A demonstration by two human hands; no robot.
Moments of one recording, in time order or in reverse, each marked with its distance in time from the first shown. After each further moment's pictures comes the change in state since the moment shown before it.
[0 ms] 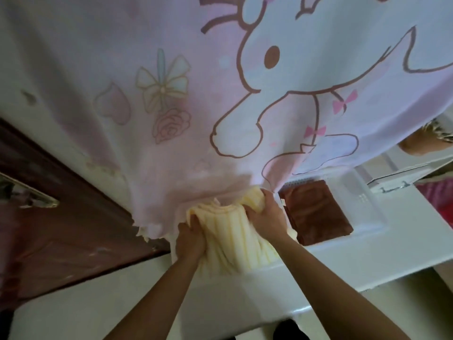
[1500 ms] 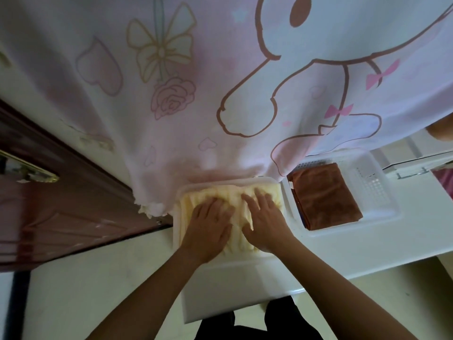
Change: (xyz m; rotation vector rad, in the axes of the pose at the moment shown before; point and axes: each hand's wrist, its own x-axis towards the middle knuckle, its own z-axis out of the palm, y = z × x) left_hand 0.008 -0.048 0.010 0.795 0.007 1.254; right_hand -0.021 0.039 0.030 -0.634 -0.264 -0.428
